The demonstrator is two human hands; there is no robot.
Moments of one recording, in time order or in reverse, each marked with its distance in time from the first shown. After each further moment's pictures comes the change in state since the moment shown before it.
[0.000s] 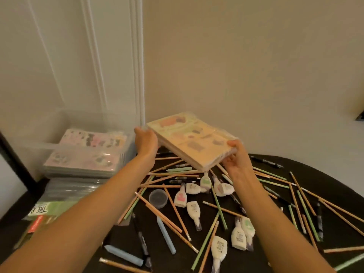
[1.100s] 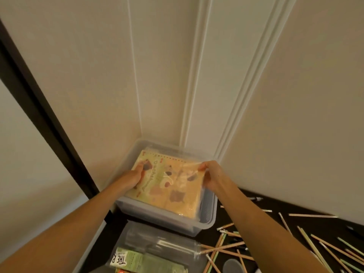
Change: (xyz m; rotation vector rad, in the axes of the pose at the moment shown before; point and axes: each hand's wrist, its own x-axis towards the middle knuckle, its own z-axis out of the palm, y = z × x) left_hand 0.223 0.012 -0.235 0.710 -0.133 -0.438; right_hand 0.053 0.184 0.284 -0.719 -0.321 0.485
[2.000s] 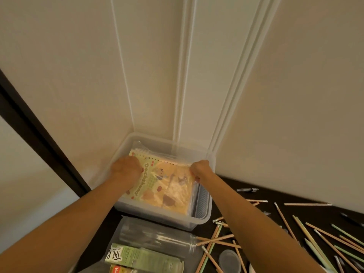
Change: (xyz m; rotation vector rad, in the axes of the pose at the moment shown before) left_hand -0.029 0.032 0.005 0.692 0.234 0.085; right_hand 0.036 0.018 0.009 -0.673 0.265 0.000
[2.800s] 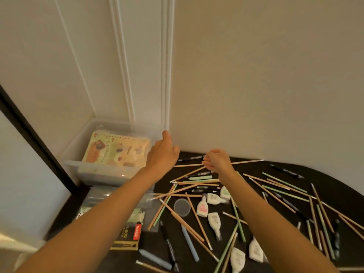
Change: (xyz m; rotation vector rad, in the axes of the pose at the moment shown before) left_hand -0.211 0.138 0.023 -0.397 0.210 0.541; right_hand -0.135 0.138 -0.166 0.474 0.179 -0.148
